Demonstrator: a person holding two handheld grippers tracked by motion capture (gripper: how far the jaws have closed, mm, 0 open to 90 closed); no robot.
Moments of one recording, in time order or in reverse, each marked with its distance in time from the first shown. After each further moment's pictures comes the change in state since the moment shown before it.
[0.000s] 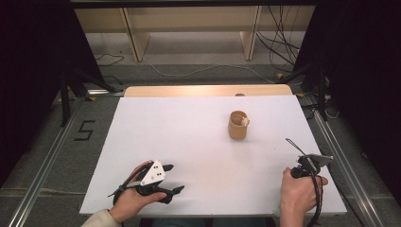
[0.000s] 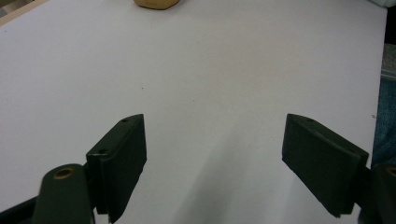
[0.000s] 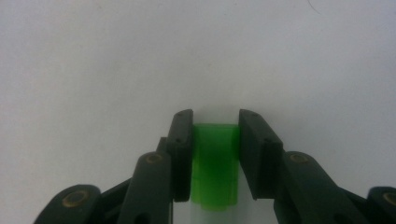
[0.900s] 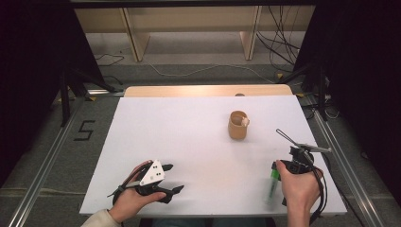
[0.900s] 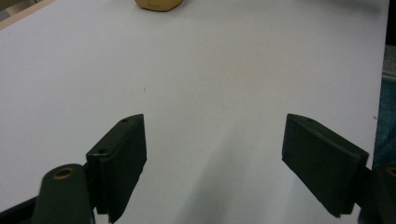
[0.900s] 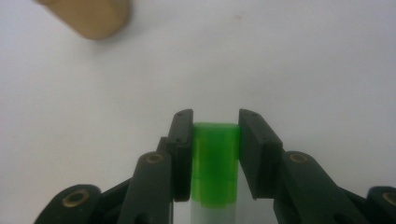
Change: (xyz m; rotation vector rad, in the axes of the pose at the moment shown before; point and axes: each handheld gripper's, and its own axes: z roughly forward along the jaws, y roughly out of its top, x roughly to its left) left arm 0.000 0.000 -0.001 -0.006 0.007 0.001; right arm 0.016 -0.004 -0.034 -0.147 0.416 -0.323
